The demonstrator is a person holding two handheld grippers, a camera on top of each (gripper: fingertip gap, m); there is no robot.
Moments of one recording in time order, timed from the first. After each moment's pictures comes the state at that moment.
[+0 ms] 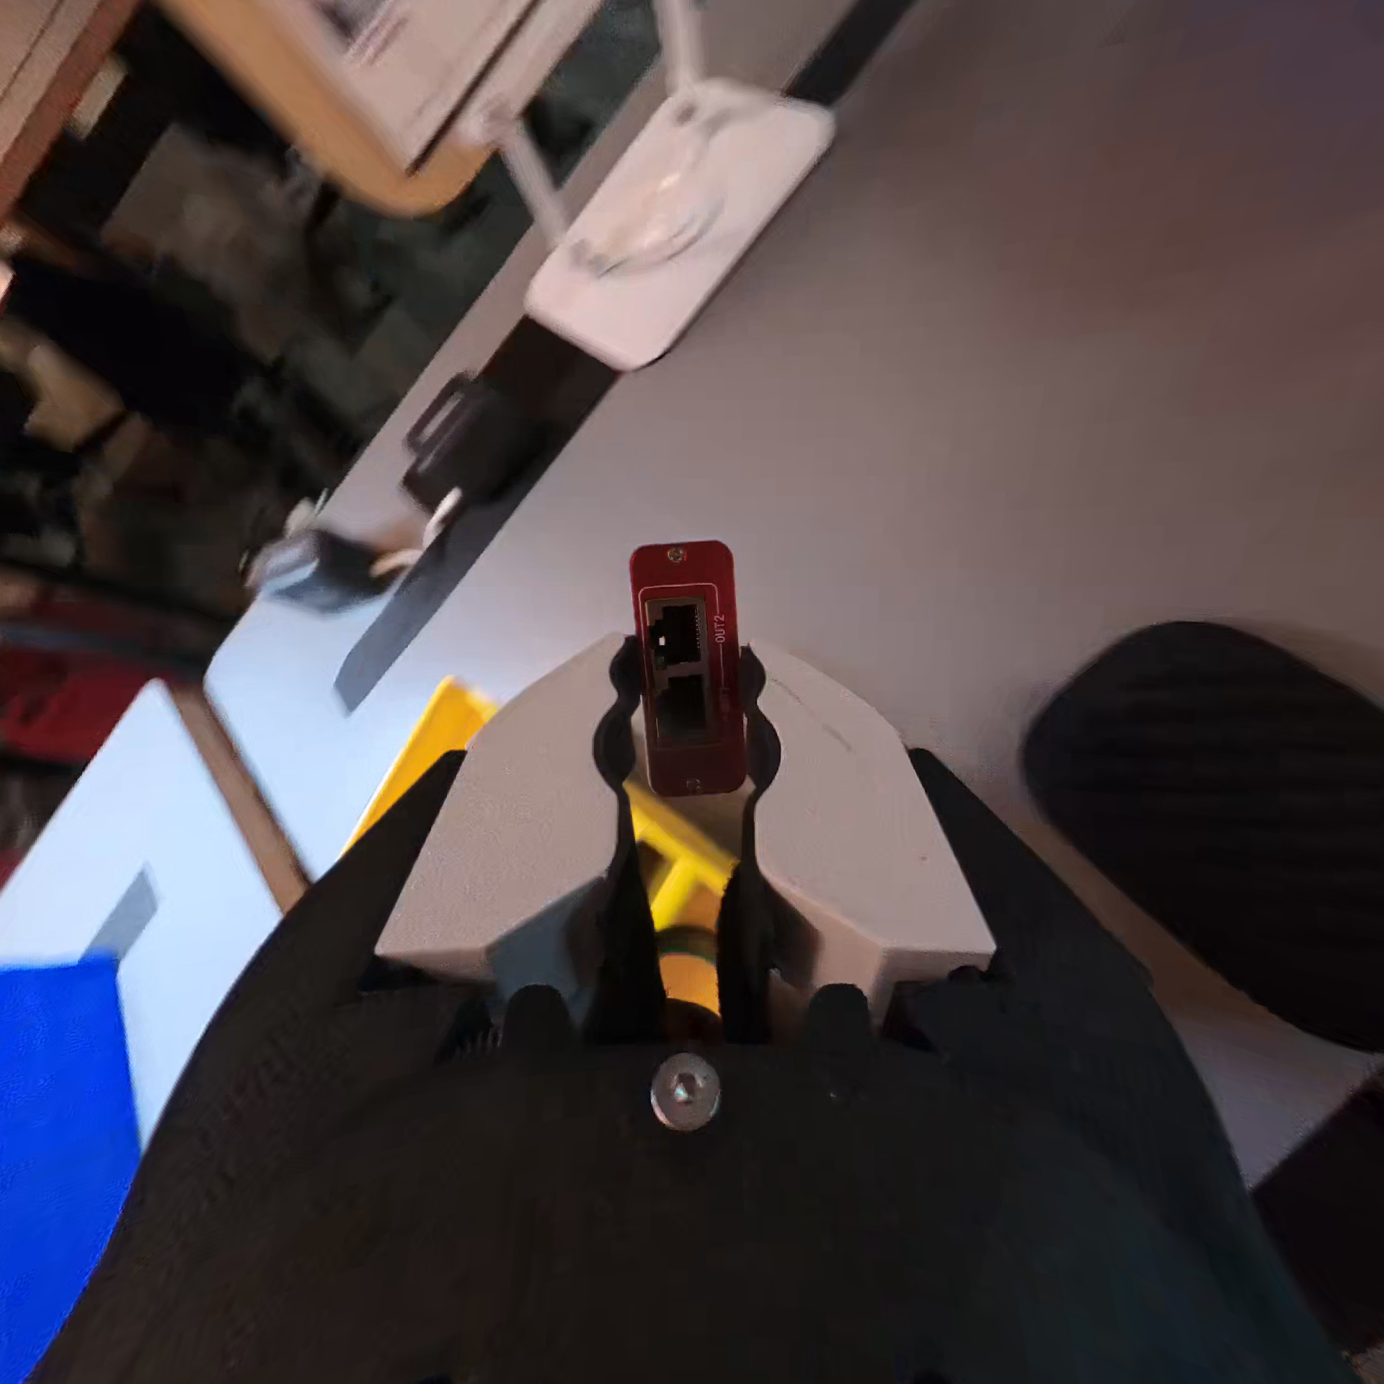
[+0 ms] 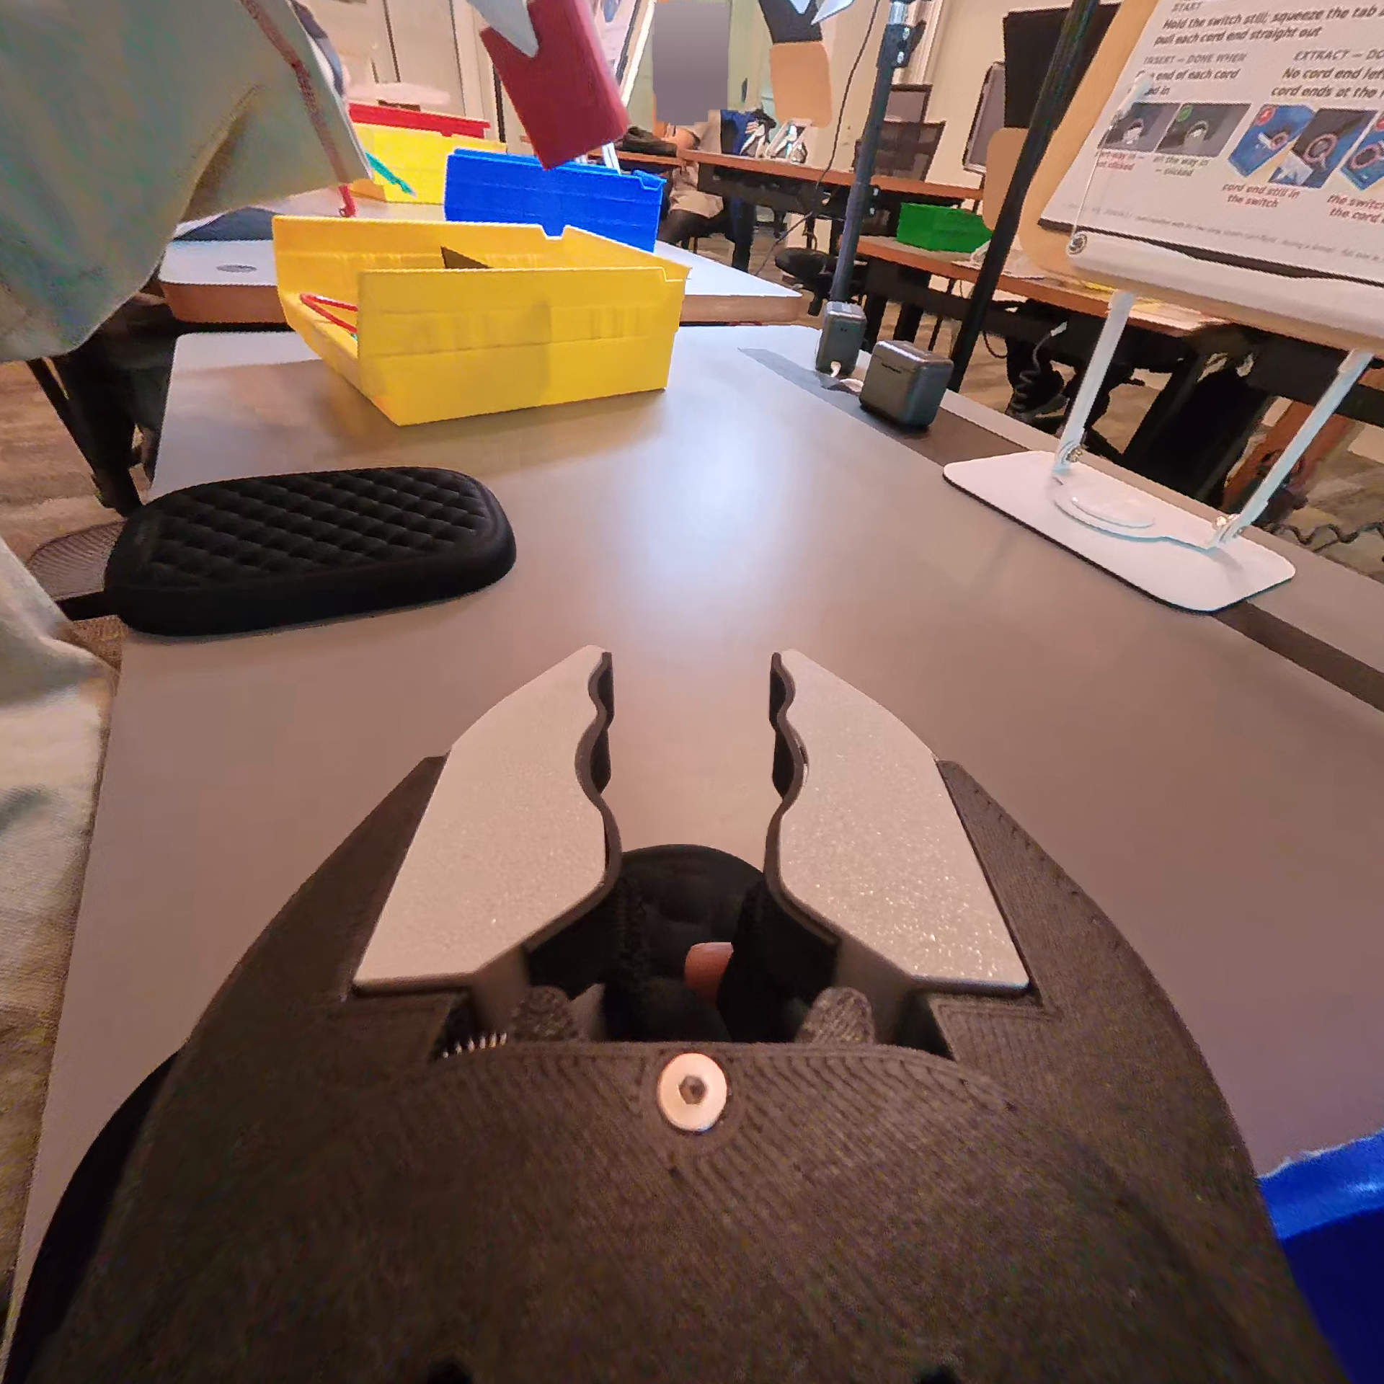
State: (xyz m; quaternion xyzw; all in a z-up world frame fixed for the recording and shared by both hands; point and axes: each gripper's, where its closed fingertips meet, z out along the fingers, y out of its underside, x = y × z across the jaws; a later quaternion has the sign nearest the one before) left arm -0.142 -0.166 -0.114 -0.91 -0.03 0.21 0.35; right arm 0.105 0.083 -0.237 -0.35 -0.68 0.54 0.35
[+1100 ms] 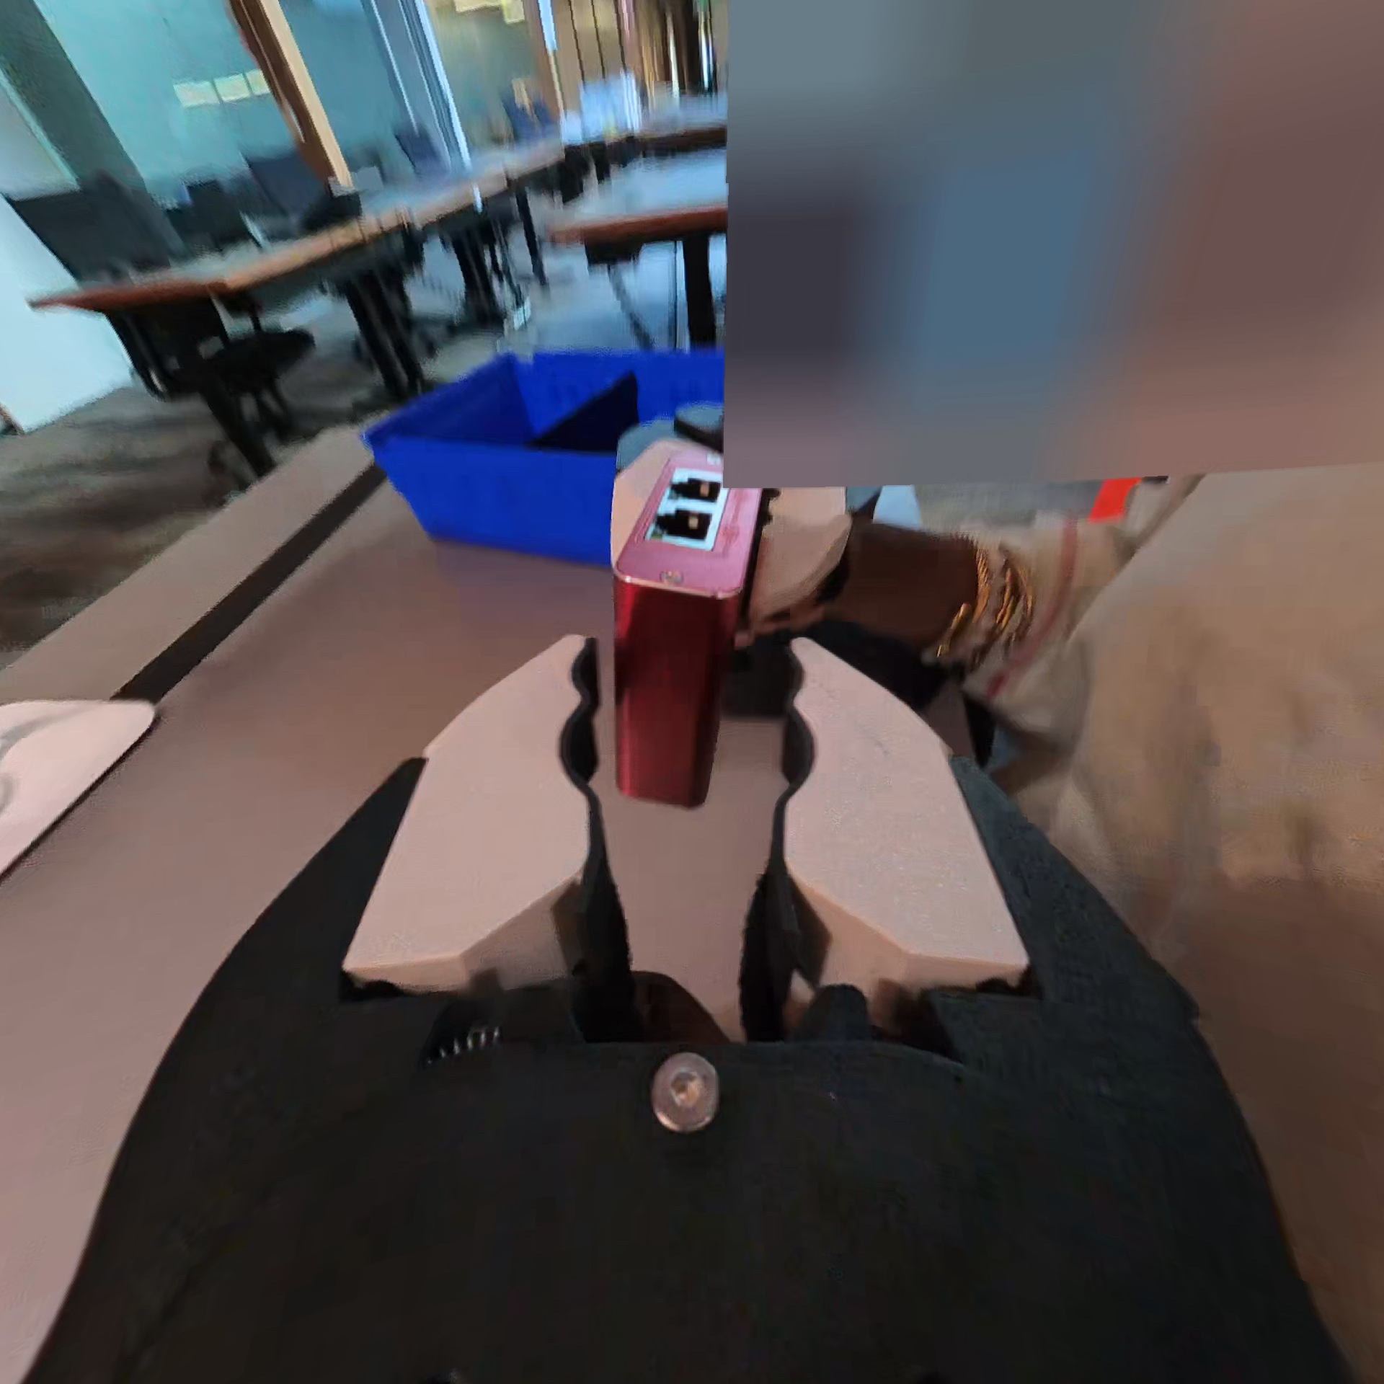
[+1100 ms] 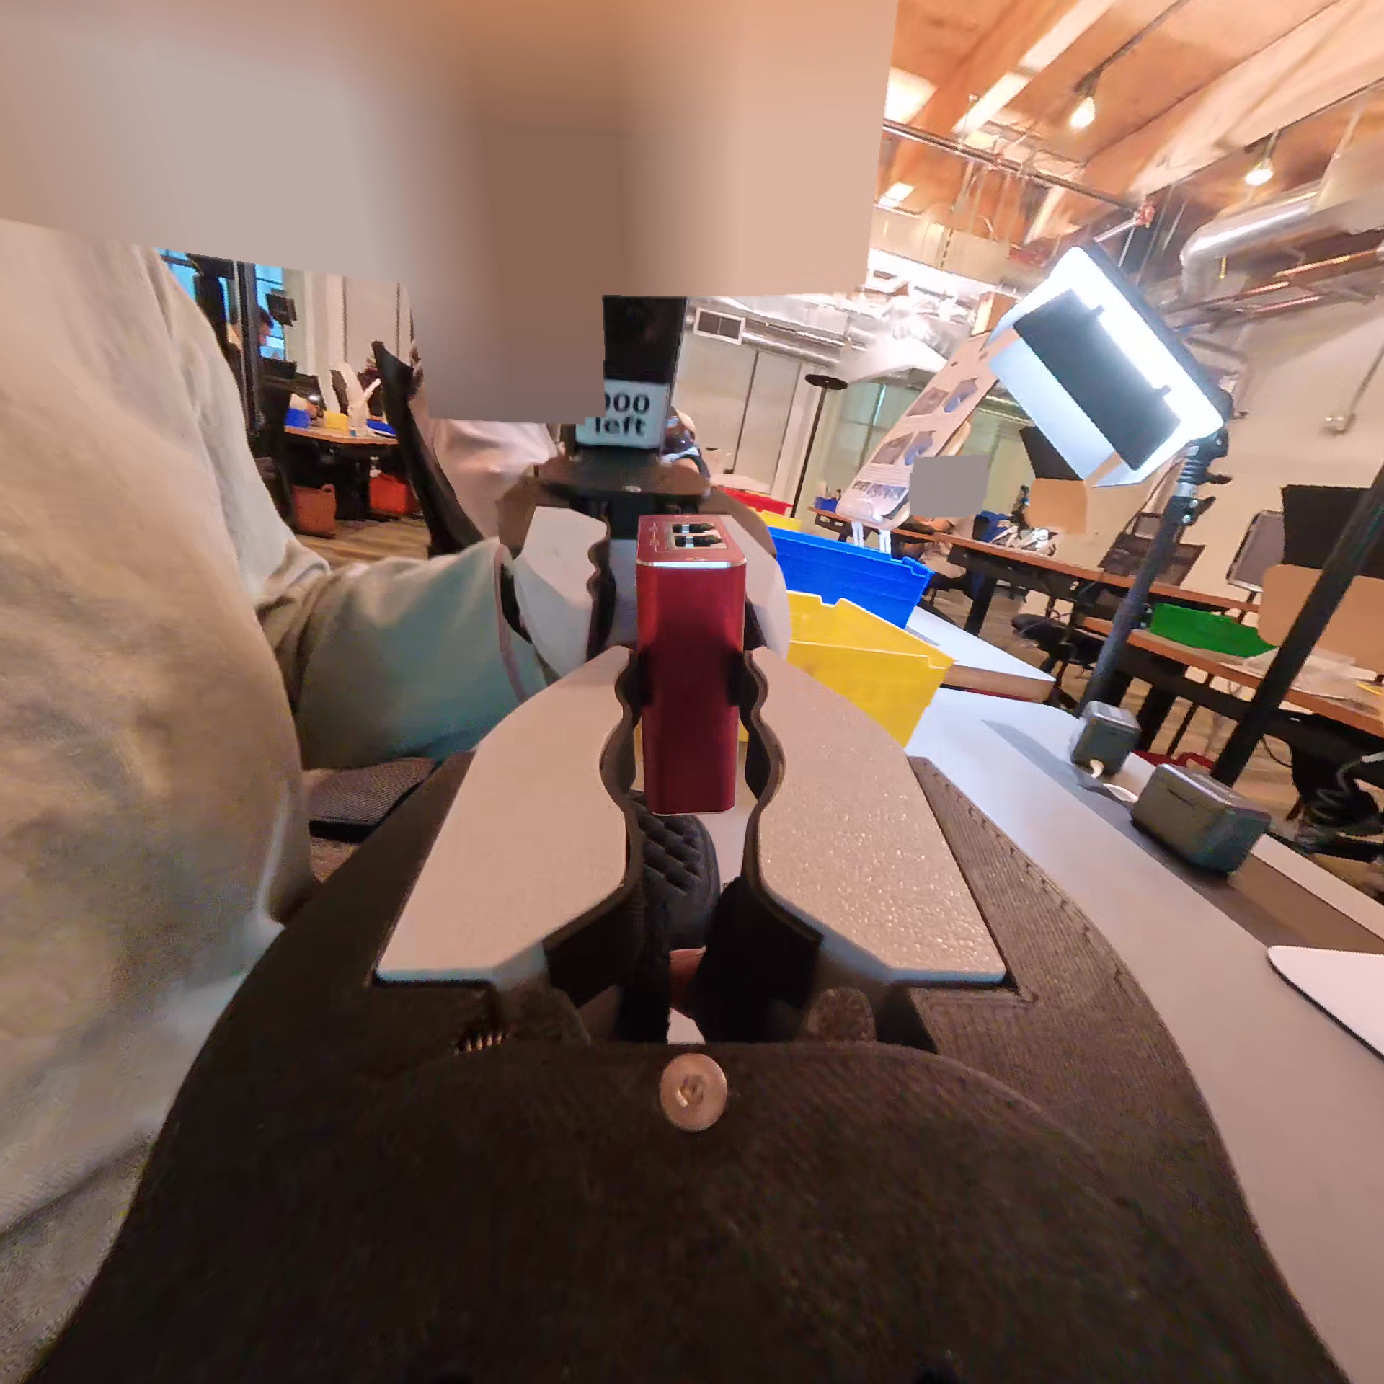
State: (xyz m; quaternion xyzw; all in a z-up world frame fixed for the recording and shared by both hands) left arm 0.092 -0.044 -0.165 -0.76 0.19 -0.07 0.62; right arm 0.092 -0.042 -0.152 -0.12 -0.62 0.72 0.30
